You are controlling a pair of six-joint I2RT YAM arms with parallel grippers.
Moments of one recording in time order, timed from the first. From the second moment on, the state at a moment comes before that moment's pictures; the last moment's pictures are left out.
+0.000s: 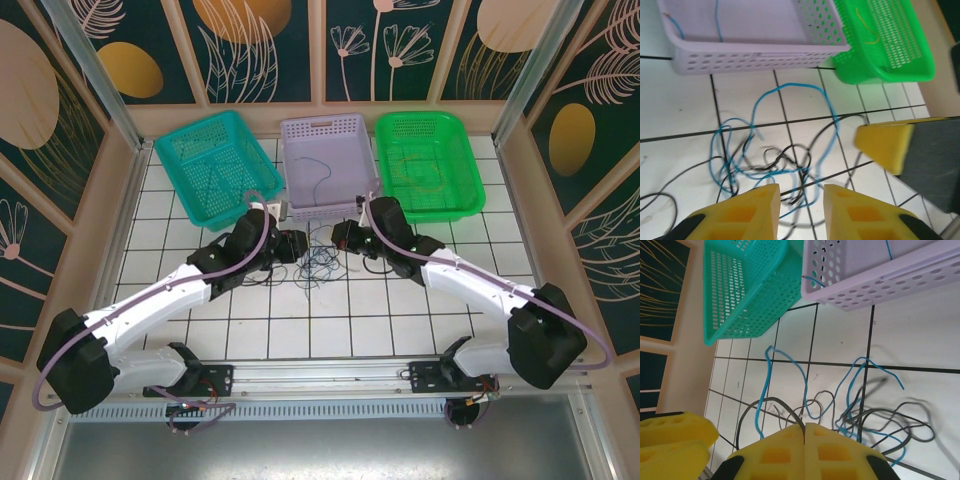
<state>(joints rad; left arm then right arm) -0.76 1.21 0.83 -0.23 0.01 -0.75 0.69 1.31 0.82 -0.07 -0.22 0.83</state>
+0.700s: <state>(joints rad) -0.77 1.21 0.72 -0.10 -0.02 -0.95 0.62 1.19 0.89 -0.20 -0.19 0.81</state>
